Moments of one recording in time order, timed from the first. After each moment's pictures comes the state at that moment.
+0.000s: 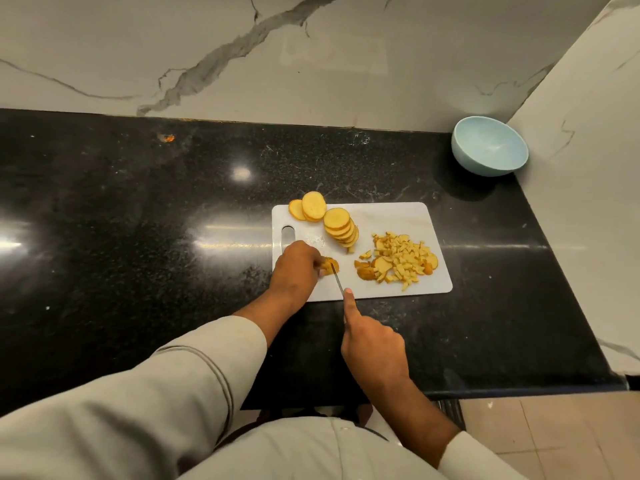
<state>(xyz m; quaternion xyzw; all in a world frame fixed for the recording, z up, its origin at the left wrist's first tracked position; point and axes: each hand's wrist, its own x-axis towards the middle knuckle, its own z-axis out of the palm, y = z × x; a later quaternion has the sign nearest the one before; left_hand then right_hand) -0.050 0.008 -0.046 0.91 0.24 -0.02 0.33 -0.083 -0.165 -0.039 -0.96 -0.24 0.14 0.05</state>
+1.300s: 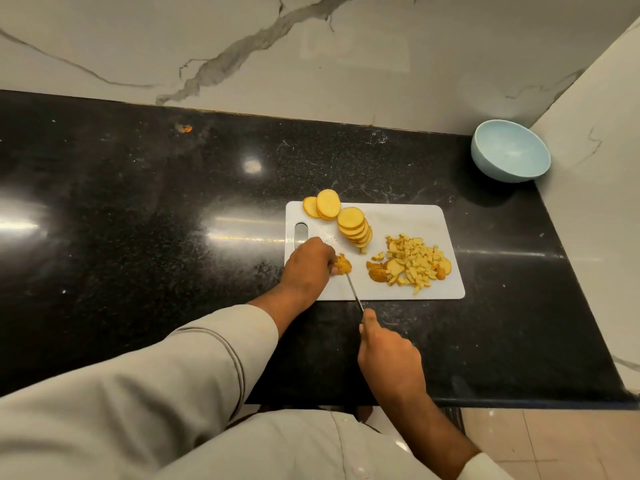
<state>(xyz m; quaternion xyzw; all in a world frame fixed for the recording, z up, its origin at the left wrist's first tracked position) -0.049 0.012 -0.052 0.92 0.21 -0.01 0.32 -0.083 -0.177 -0.040 -0.95 -0.24 0.17 0.06</state>
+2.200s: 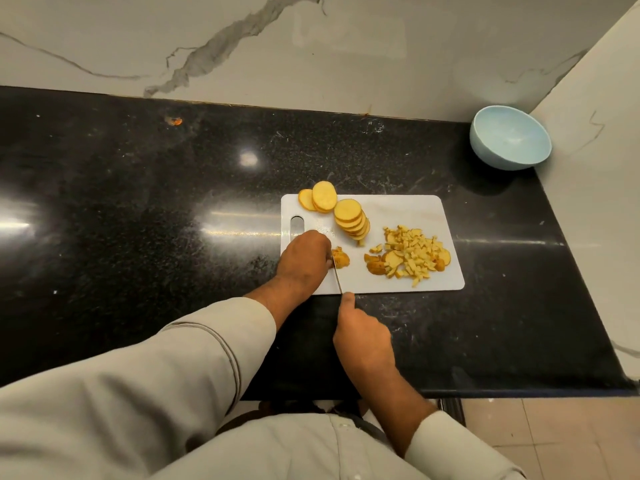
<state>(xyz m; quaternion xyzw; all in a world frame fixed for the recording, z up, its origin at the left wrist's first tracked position) -0.045 0.013 -0.043 0.94 0.21 -0.03 0.28 -0.083 -0.138 -0.052 -0.95 -0.25 0.19 0.04</state>
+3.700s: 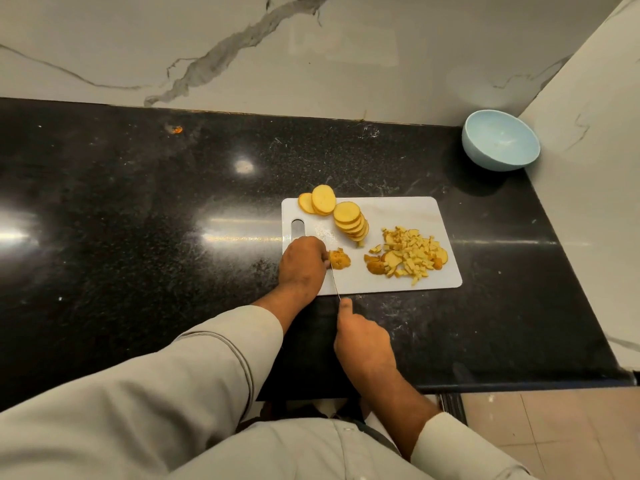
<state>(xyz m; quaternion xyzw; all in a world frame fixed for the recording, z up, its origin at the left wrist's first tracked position) -0.054 0.008 -0.038 0.89 0.29 -0.01 0.34 -0.092 -0.140 -0.056 -0.94 -0.26 0.20 0.04</state>
